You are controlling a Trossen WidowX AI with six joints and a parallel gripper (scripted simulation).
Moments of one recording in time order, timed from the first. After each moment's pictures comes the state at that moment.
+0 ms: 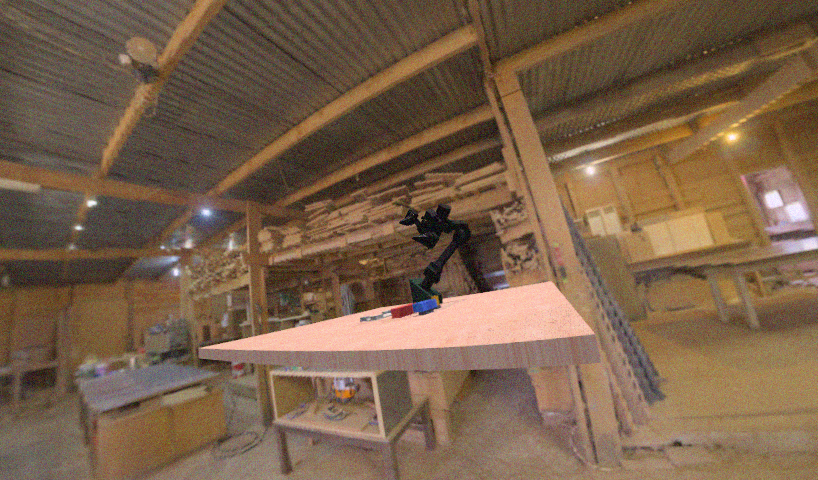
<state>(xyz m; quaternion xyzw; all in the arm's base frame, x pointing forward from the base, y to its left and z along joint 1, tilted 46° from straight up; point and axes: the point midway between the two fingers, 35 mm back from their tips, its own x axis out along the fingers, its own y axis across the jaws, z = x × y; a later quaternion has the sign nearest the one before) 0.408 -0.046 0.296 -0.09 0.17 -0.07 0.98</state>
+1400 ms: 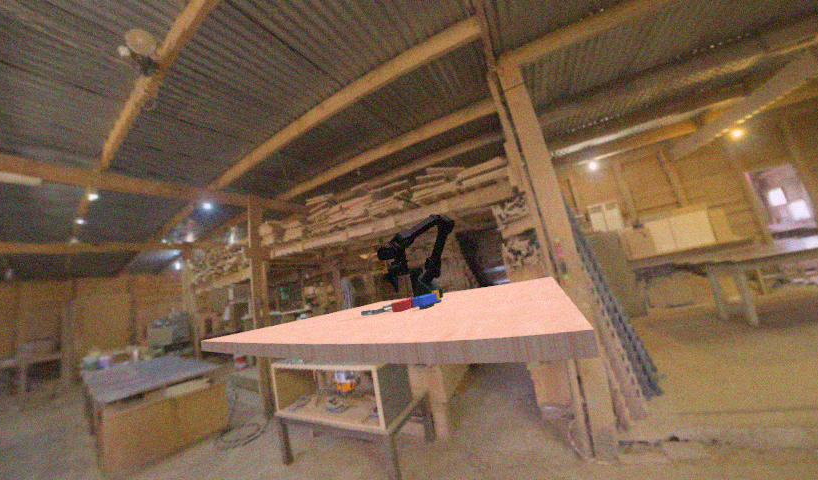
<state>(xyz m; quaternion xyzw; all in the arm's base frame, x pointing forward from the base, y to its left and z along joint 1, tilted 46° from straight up) 0.276 0.007 0.019 0.29 0.66 0.26 0.65</state>
